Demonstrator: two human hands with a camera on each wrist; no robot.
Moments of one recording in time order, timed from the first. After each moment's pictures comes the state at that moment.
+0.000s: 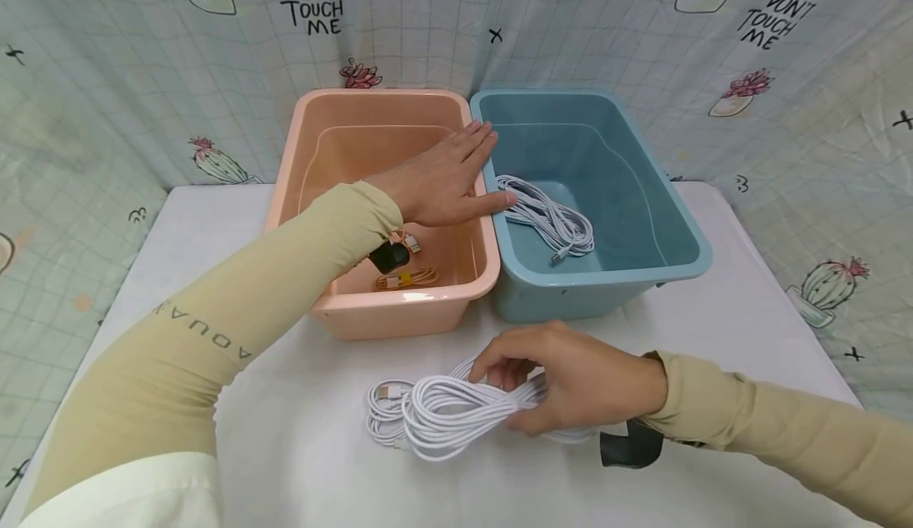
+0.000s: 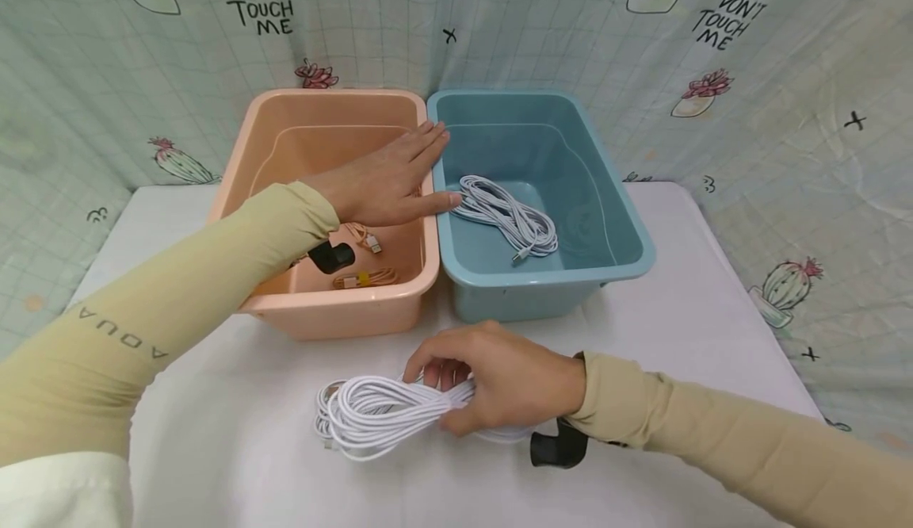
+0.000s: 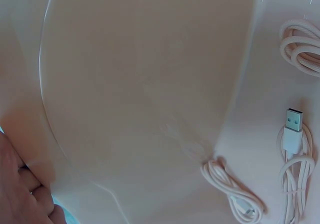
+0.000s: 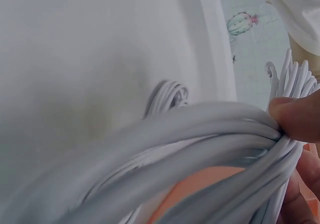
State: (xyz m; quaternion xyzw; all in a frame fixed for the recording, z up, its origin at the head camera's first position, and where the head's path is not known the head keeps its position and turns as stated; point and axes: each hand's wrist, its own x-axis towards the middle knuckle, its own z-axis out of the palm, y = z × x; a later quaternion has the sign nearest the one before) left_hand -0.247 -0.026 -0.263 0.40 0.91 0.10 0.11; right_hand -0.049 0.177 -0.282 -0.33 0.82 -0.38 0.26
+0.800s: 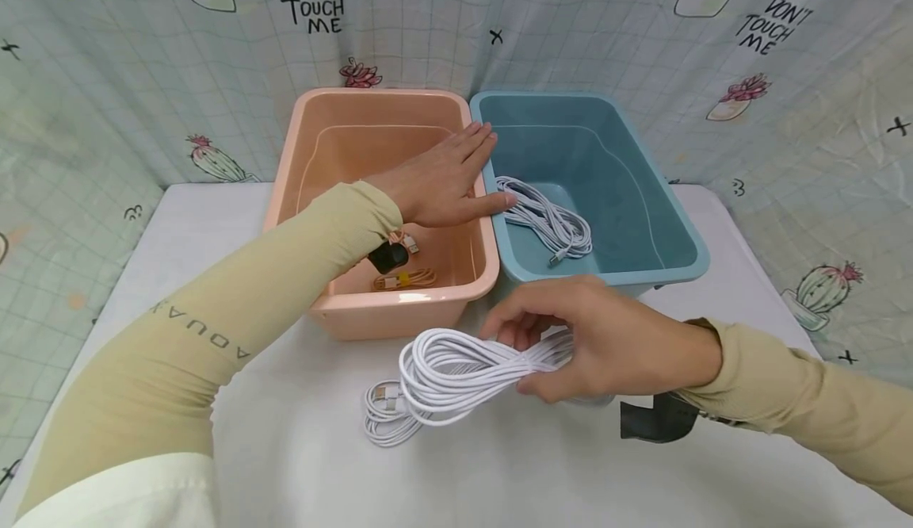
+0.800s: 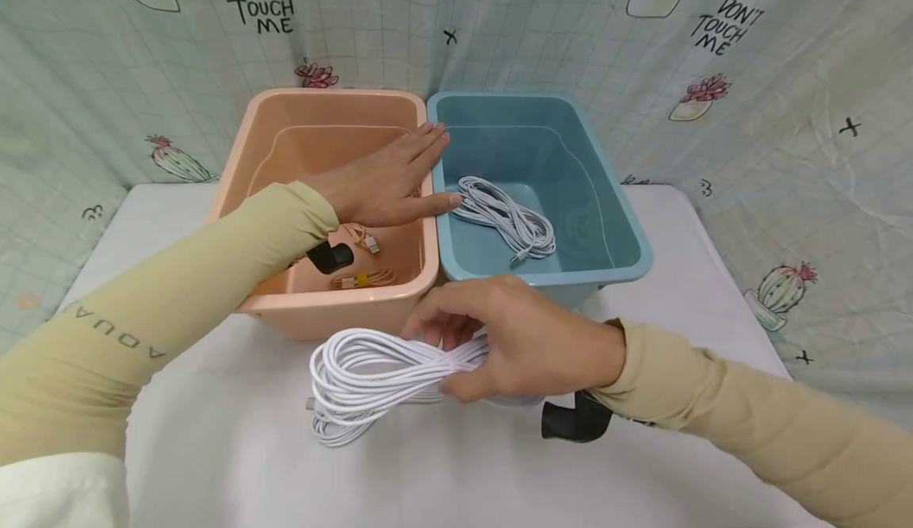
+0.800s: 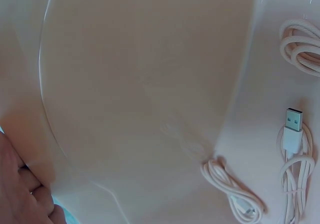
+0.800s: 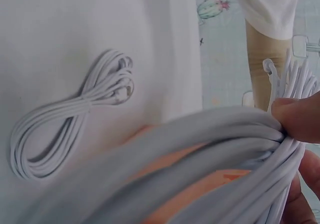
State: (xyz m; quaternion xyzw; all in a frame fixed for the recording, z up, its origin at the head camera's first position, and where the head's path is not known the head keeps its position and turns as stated) left_hand -0.248 -0.026 -0.263 0.40 0.90 0.10 0.11; right_hand -0.060 0.183 -0.230 -0.36 0.84 -0.37 0.19
